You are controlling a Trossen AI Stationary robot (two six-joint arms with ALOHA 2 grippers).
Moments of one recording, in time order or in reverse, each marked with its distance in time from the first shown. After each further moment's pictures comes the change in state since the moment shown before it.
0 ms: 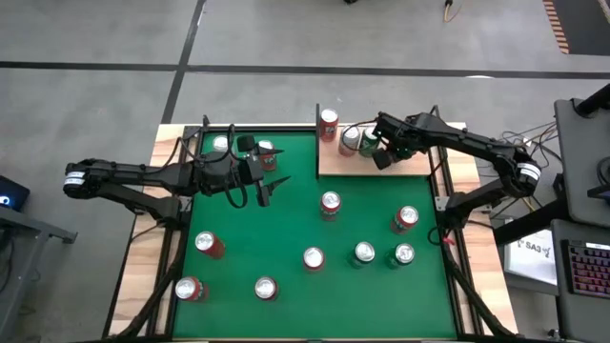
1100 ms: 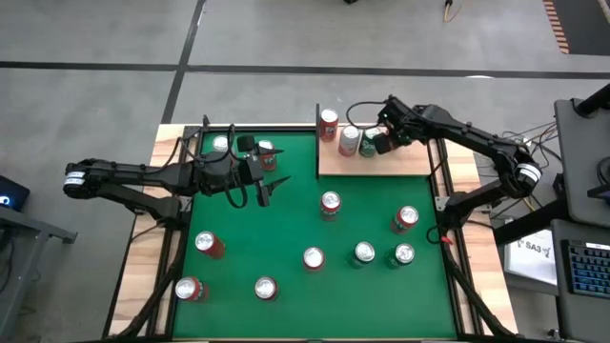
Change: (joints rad) left arm 0.000 0.000 0.000 0.000 0.000 0.003; right arm -0.139 0.000 0.000 0.173 0.016 -0.129
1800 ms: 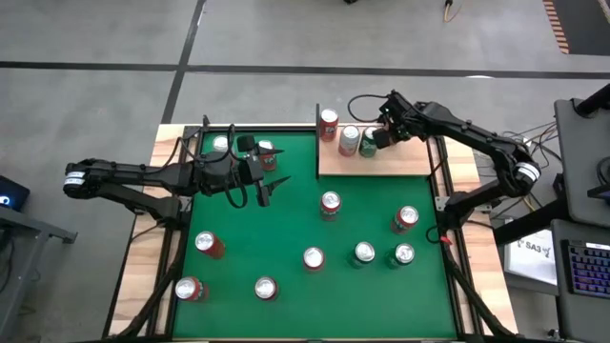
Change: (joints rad) left arm 0.000 0.000 0.000 0.000 0.000 0.001; right arm -0.047 0.018 0.000 0.070 0.000 -0.040
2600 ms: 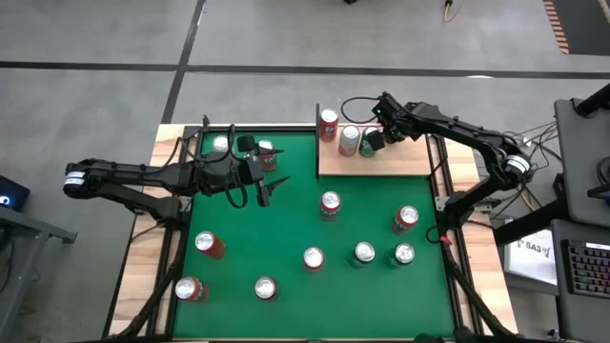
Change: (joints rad) left arm 0.000 0.000 0.000 -0.002 0.000 0.000; right arm -0.003 0.091 0.000 0.051 0.000 -0.039
